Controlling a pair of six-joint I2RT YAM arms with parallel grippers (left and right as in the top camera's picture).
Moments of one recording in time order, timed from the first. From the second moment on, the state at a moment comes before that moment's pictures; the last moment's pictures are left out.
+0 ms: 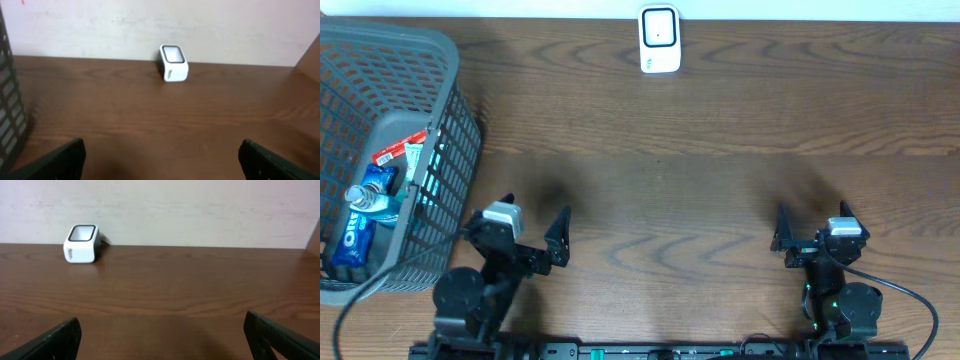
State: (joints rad) left arm -0.11 0.27 0.43 -0.37 0.23 -0.16; right arm 0.01 0.01 0.01 -0.07 -0.03 -0.01
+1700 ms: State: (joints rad) left arm 0.68 1.47 1.71 -1.31 -0.25 -0.83; right arm 0.01 0.01 0.01 -0.07 -0.02 -0.01
